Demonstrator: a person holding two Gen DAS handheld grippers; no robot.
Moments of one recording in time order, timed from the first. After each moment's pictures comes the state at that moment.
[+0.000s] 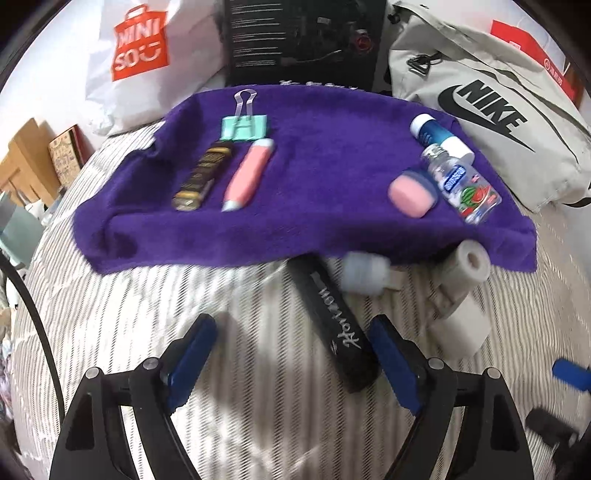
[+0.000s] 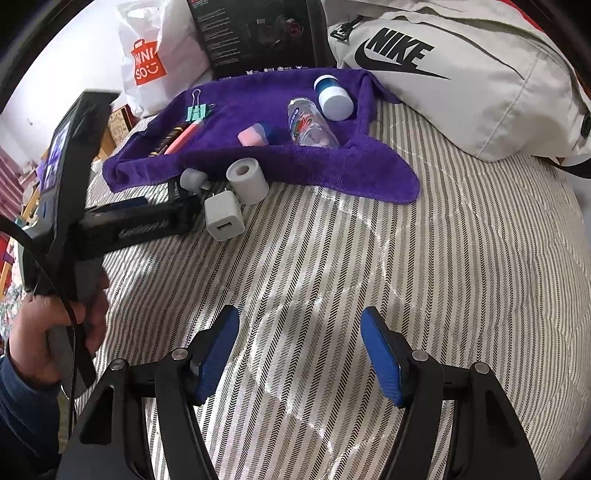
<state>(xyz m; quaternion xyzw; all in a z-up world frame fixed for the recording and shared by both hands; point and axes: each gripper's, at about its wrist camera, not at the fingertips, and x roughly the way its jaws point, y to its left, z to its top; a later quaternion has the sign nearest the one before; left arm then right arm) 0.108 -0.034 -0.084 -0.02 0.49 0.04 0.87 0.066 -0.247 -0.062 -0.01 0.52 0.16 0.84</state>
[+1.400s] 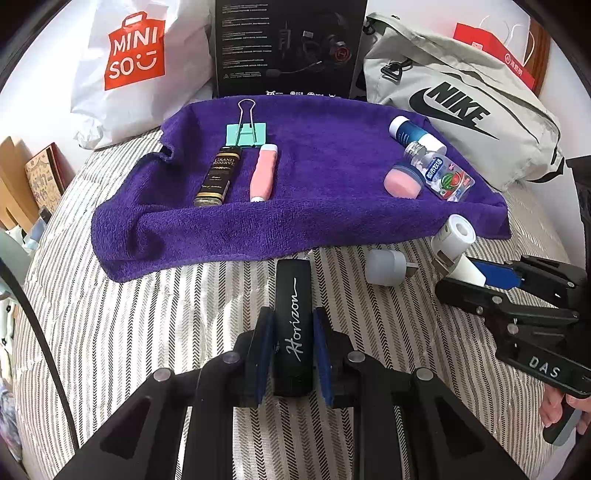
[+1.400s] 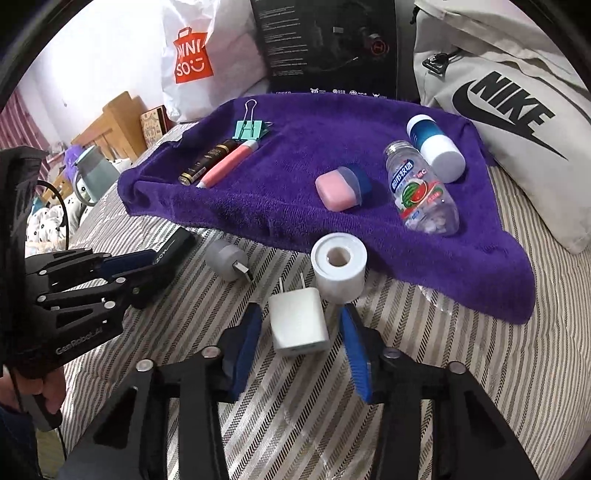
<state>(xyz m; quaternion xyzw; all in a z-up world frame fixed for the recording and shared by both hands) 0.089 0.000 -0.076 -0.01 0.47 -0.04 0.88 0.123 -0.164 -0.082 -0.05 0.46 0.22 0.86</state>
